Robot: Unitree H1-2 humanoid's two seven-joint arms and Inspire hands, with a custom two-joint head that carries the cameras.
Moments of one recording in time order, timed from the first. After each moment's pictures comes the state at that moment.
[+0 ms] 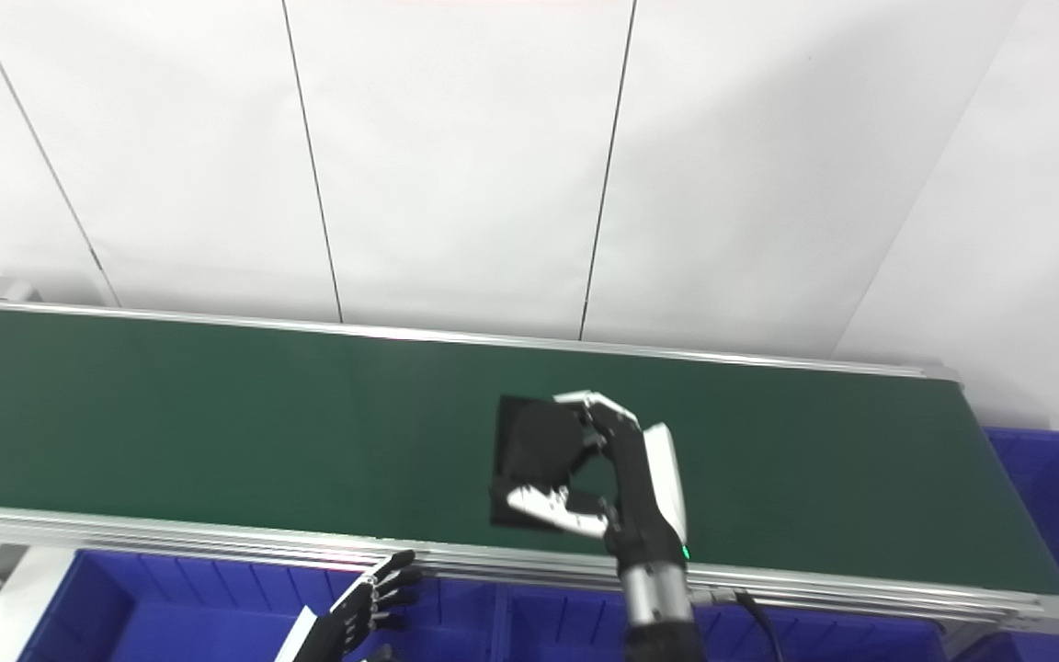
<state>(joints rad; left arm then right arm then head) 0.08 0.17 -0.53 0.33 0.06 -0.43 0.28 -0.03 -0.01 0.18 -0.11 -0.36 -0.03 -0.13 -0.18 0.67</state>
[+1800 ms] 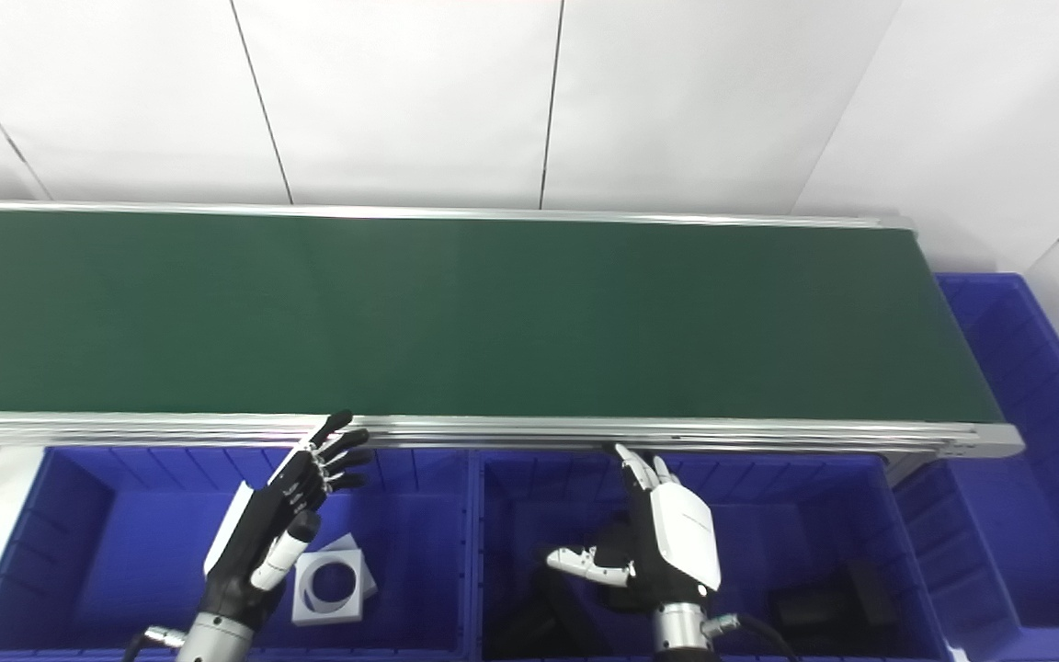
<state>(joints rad) 0.20 0.09 -0.23 0.18 0.01 -0.44 -0.09 0.21 -0.12 0.26 0.12 -0.65 -0.02 -0.41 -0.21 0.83</state>
